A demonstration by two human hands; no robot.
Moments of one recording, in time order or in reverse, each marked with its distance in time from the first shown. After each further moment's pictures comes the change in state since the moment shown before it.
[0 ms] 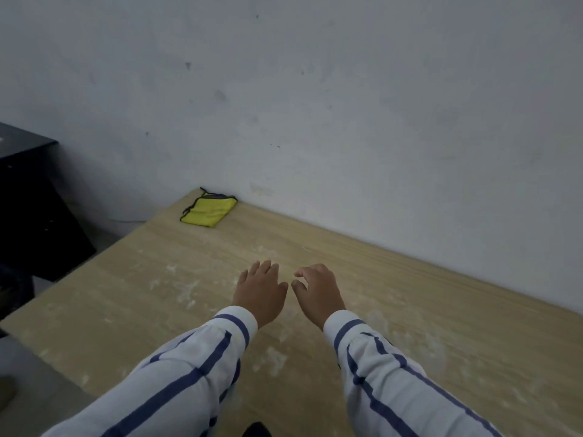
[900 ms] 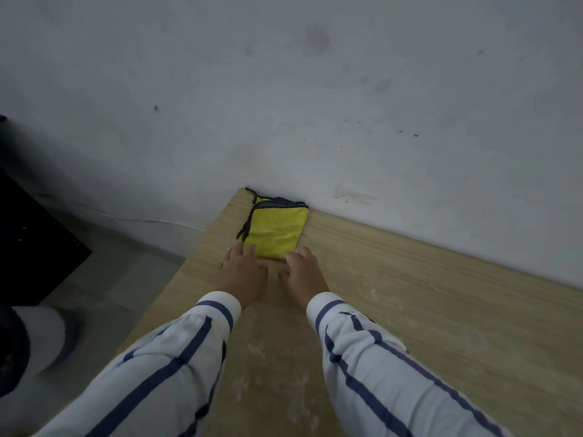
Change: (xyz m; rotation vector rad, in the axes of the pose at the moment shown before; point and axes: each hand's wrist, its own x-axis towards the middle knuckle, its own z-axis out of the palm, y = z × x) left_hand 0.246 -0.312 -0.026 -0.173 -0.067 -0.163; right_hand 0.281 -0.144 0.233 0.000 -0.136 0.106
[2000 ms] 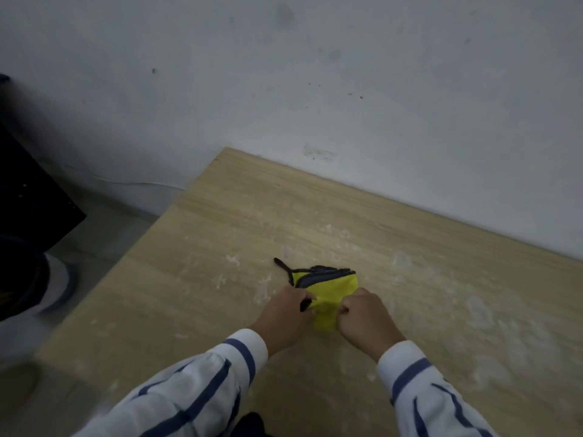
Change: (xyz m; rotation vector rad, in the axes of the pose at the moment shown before) left_hand -0.235 0.079 0.065 -0.311 -0.296 0.302; right_hand -0.255 0.088 -0.074 -0.319 -0.166 0.170
